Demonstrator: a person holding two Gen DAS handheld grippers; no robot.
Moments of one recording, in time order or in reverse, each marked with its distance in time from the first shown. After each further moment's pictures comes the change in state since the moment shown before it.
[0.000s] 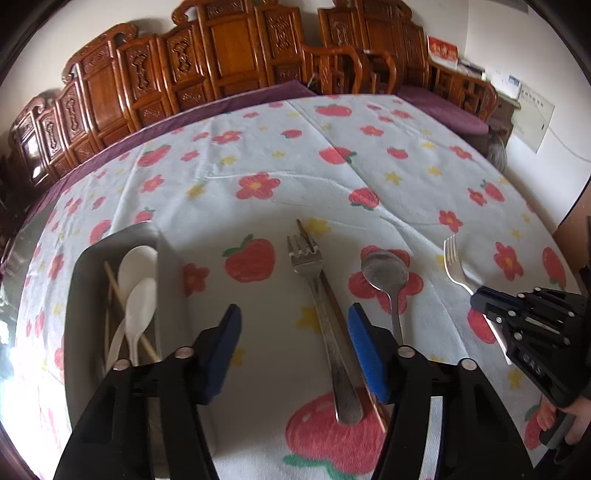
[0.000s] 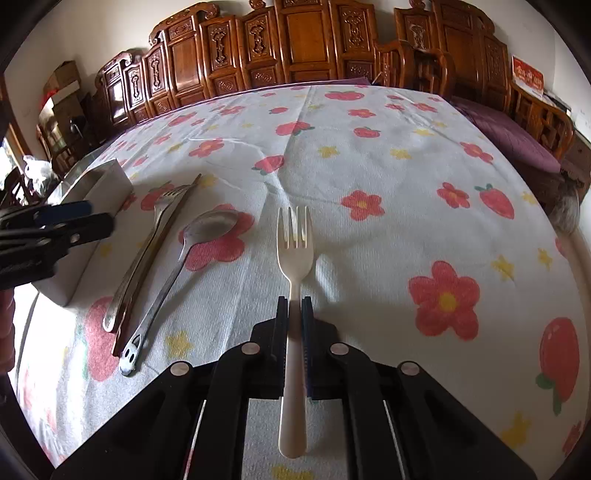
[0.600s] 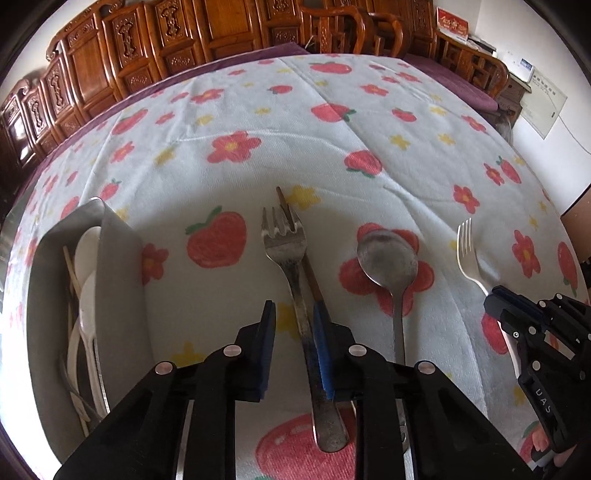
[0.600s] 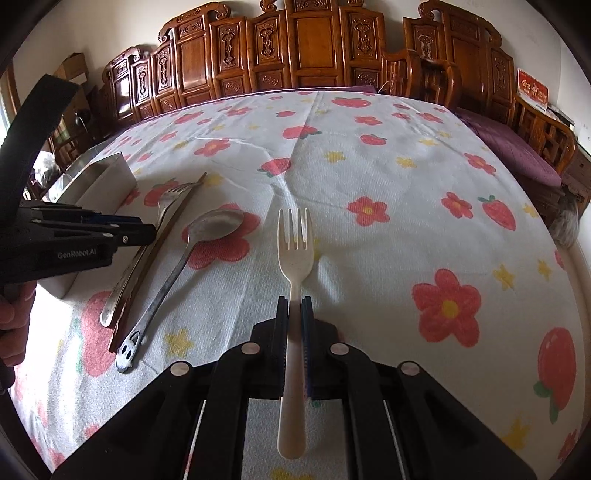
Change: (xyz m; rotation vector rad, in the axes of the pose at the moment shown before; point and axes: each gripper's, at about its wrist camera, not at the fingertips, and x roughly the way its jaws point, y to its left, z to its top) left arm 0.043 -0.012 0.005 -0.027 0.146 -0.024; right arm 0.000 0.003 -0.002 -0.034 -0.020 -0.004
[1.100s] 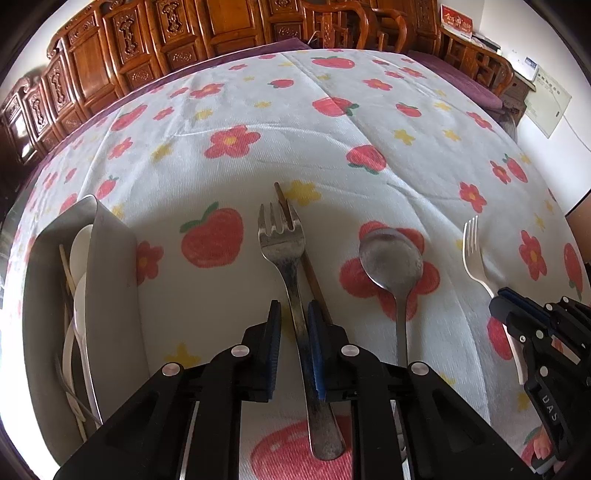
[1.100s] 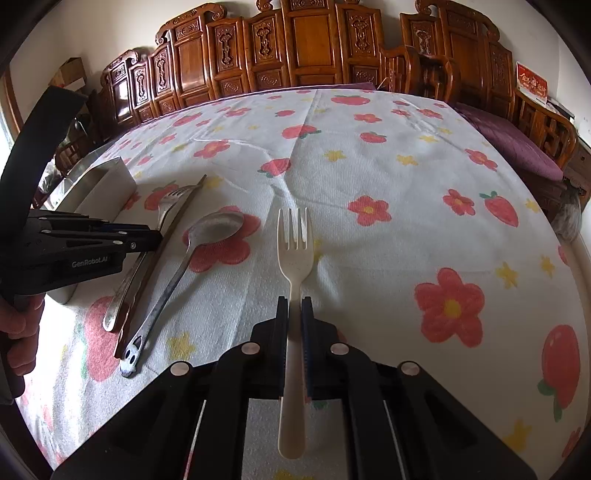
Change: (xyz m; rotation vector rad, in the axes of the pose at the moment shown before) left arm 0.008 -0.001 0.005 -0.007 0.010 0.016; right arm 0.002 -0.001 0.003 0.022 0.008 0.017
